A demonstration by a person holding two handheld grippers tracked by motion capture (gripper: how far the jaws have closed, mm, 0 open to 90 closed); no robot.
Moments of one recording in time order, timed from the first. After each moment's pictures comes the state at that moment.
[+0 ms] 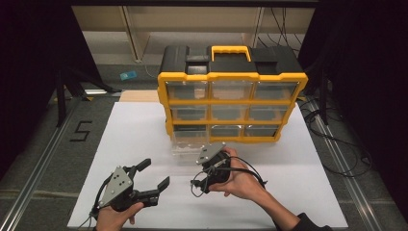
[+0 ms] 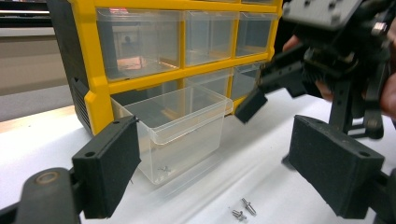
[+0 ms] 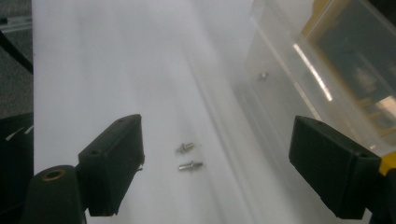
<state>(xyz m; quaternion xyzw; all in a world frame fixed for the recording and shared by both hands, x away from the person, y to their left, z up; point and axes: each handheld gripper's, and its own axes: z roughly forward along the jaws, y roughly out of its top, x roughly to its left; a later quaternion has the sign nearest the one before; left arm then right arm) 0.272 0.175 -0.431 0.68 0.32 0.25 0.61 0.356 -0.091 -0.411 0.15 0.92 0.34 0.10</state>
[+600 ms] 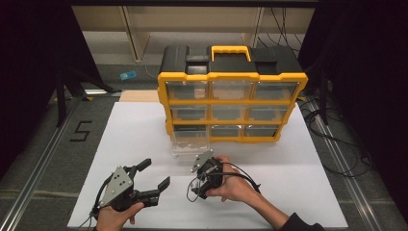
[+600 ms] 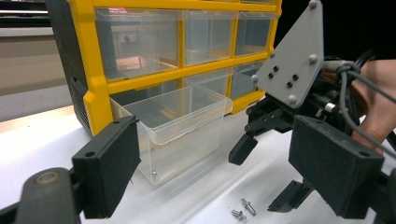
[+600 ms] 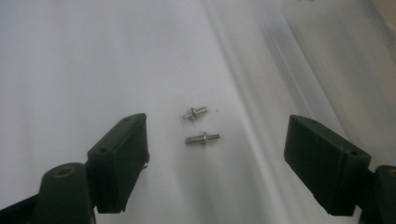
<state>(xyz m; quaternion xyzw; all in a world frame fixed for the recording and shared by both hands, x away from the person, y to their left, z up) 0.273 0.175 -0.431 0.68 0.31 0.25 0.61 0.364 -0.077 -0.455 0.14 0.95 0.27 0.07</state>
